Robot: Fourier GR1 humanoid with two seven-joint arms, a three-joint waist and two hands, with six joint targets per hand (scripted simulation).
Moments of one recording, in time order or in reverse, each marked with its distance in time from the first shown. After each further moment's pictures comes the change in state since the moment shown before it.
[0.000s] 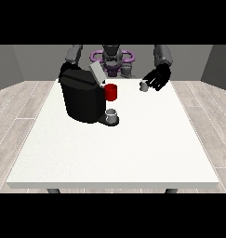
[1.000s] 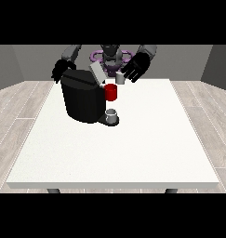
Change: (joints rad) left arm -0.261 0.008 0.072 -0.009 -0.005 -0.035 0.182; right arm -0.088 -0.021 0.034 -0.051 -0.015 0.029 0.026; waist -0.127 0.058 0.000
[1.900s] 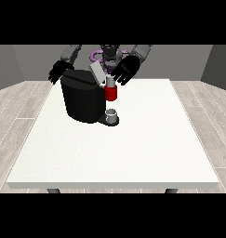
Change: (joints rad) left arm -0.068 -0.044 -0.009 0.012 -0.035 -0.005 0.036; right arm -0.022 0.003 -0.018 -0.018 0.025 -0.052 0.014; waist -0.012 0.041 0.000
